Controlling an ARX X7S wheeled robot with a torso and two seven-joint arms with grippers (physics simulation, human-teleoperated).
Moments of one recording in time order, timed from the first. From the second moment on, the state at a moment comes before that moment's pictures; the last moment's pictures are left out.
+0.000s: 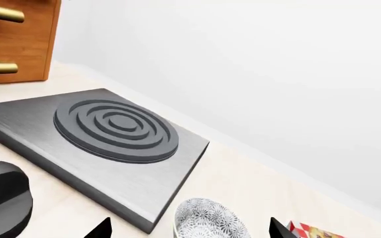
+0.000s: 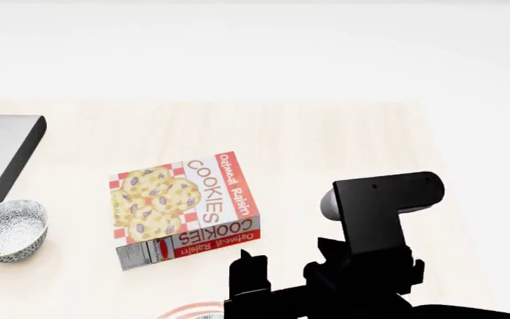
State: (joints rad) left arm -0.11 -0.36 -0.23 0.16 -0.73 -0.26 -0.27; right arm 0.70 0.52 -0.16 -0.39 1.61 1.22 0.75
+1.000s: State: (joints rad) left arm -0.11 -0.37 -0.21 0.15 -0.72 -0.24 -0.27; right arm 0.14 0.53 -0.15 -0.49 0.43 0.26 0.57
